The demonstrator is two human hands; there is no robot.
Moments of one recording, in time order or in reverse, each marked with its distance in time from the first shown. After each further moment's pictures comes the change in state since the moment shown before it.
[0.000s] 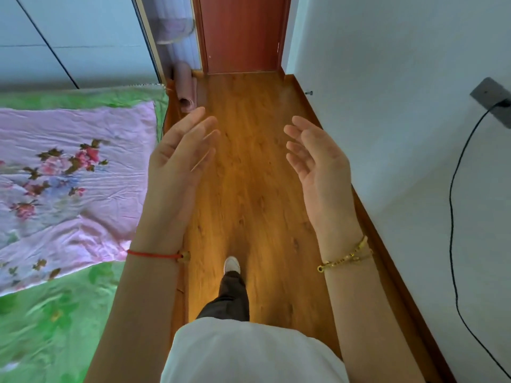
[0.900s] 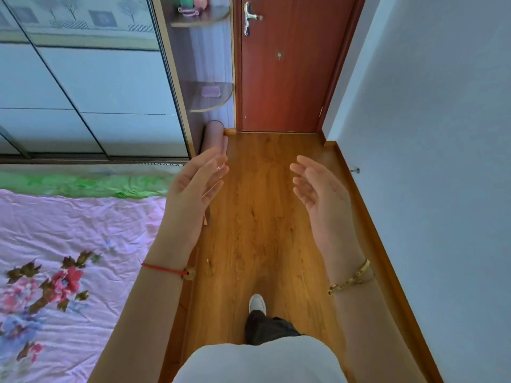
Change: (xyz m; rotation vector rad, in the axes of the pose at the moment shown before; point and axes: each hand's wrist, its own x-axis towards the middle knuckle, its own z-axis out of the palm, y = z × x) left_hand 0.595 -0.029 -0.003 0.033 0.104 0.011; right_hand 0.580 0.064 0.183 -0.094 -0.132 0.018
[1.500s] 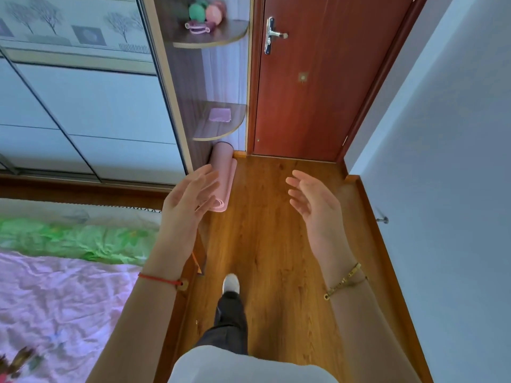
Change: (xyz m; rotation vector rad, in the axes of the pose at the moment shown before) left_hand 0.359 -0.037 0.020 -0.007 0.108 -0.022; right_hand 0.386 0.047 0.075 -0.035 -0.090 0.073
